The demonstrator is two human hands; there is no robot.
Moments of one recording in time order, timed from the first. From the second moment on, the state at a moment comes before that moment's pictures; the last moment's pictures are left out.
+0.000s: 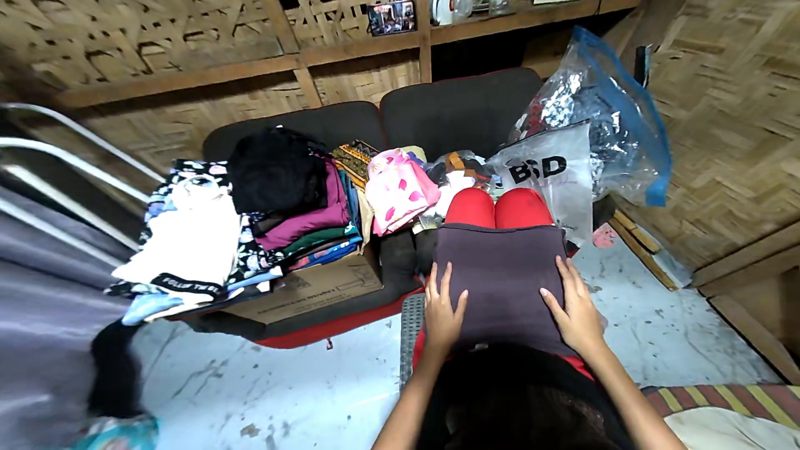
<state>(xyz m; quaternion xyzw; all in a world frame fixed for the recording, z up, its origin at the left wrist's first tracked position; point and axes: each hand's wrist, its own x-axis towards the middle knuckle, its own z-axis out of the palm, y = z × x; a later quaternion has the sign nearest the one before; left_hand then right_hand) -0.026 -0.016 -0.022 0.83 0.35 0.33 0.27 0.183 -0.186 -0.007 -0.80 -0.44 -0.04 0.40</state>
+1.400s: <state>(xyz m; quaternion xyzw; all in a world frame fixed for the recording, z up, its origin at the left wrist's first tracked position) 0.036 0.043 0.025 0.79 0.34 0.37 0.35 0.229 -0.181 -0.014 -0.73 -0.37 0.10 0.56</state>
